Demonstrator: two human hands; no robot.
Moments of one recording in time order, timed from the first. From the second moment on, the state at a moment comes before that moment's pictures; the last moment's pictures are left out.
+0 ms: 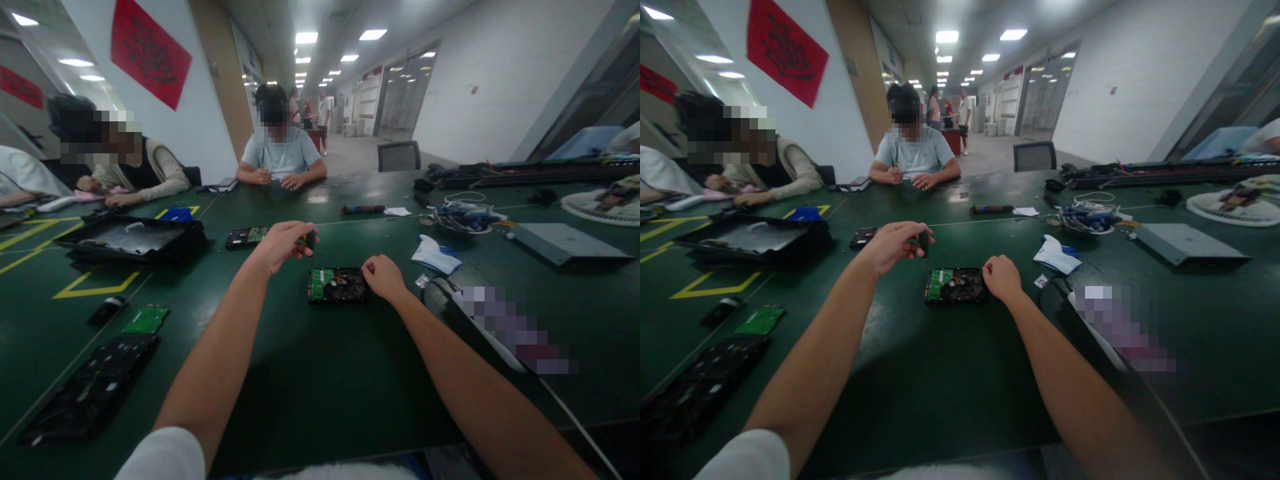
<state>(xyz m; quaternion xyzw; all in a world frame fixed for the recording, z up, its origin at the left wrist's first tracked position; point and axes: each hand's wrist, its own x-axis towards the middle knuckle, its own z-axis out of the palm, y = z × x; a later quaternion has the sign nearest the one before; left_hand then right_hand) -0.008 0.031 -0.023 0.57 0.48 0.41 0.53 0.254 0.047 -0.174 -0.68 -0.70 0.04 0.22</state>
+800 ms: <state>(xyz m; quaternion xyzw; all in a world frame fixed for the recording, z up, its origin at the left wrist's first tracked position) -0.009 0.031 -0.025 0.59 0.46 0.38 0.55 0.169 -0.023 -0.137 -0.41 -0.86 0.04 0.30</state>
